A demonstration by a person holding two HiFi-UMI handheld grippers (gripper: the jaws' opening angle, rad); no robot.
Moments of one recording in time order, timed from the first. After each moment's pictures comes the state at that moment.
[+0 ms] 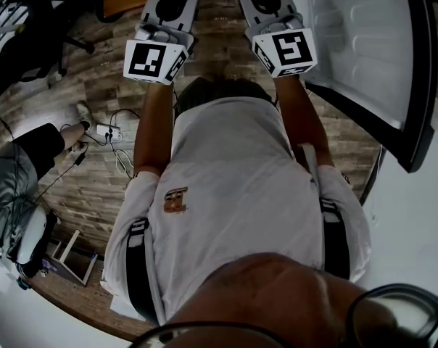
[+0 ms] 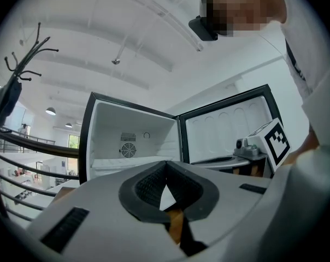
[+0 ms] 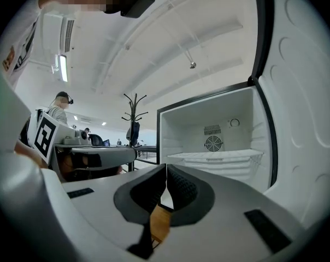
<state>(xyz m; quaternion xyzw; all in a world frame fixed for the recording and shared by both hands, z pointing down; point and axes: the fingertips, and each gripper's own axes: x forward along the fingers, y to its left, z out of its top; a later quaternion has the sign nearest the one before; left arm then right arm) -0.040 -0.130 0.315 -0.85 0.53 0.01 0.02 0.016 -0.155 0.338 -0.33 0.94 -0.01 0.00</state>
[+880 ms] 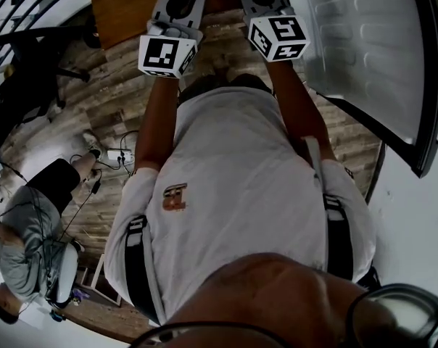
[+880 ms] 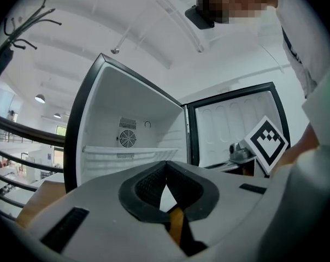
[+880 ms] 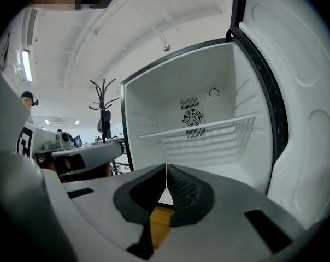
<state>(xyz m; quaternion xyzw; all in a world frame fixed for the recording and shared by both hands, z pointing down) -0.083 -0.221 0.346 -0.88 0.47 0.01 0.01 -0.024 -0.254 0.388 -0.43 0.90 -0.11 -0.04</state>
